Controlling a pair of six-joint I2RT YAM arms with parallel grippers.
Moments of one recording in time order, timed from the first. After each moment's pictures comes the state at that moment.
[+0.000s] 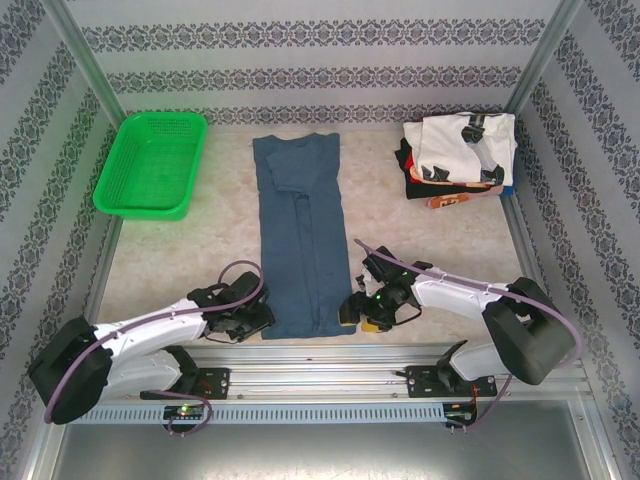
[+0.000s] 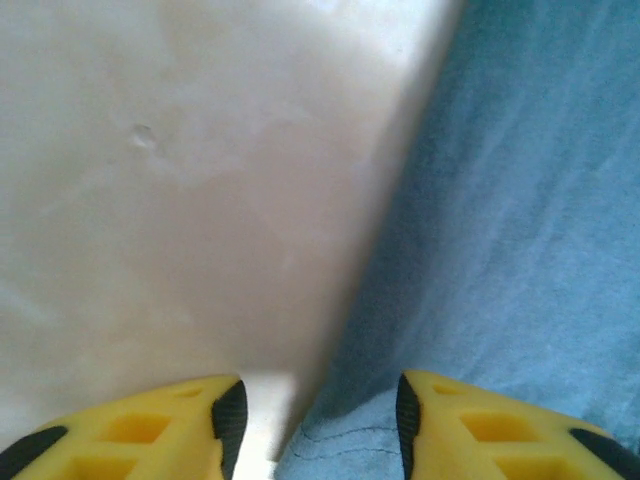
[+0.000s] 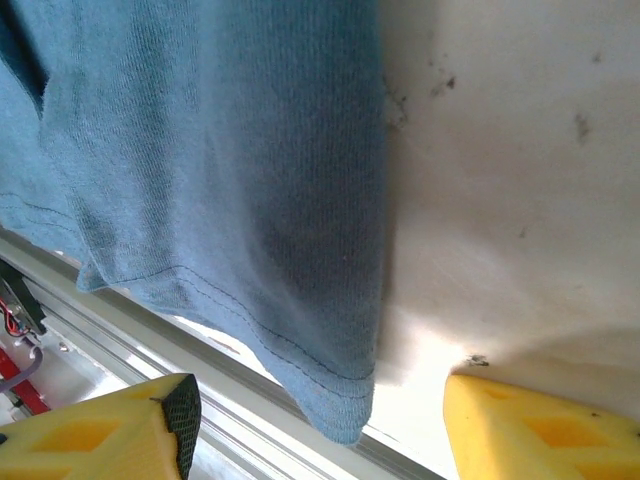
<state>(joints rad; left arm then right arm) -0.77 1.14 0.45 -0.53 0.08 -1.25 0.65 1.39 0.59 -0.52 -0.59 0.73</state>
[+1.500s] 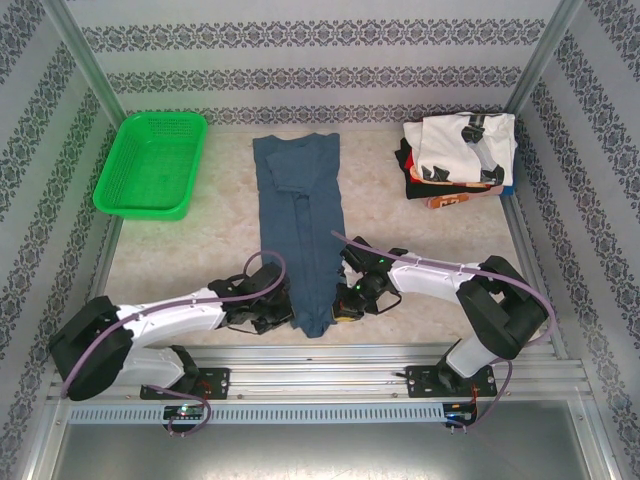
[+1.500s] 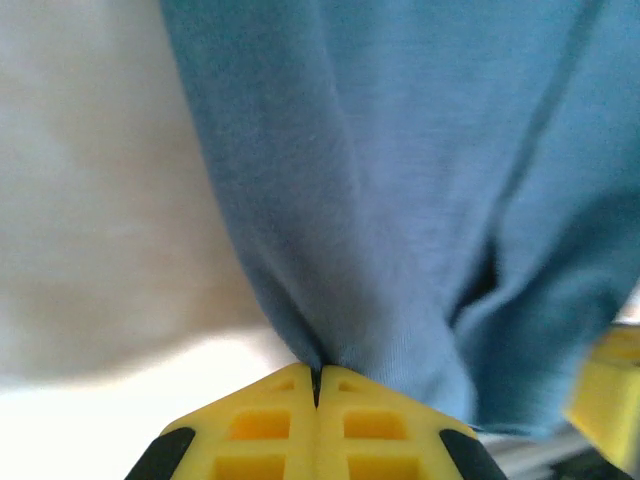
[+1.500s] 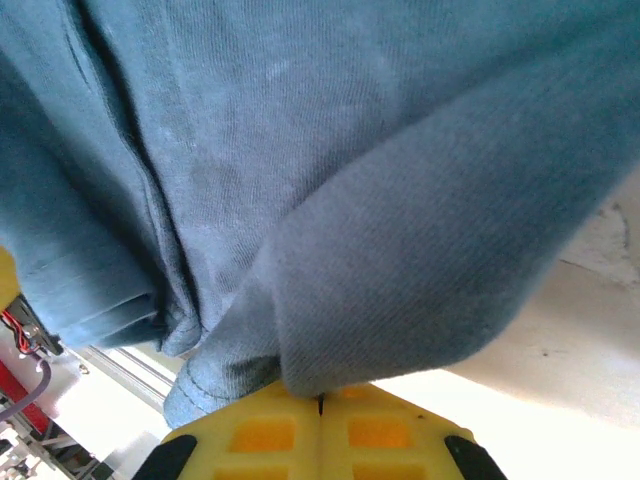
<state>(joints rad) -0.86 1.25 0.57 -0.36 0.15 -1.29 0.72 1.57 0.77 -0.54 -0.57 0.75</state>
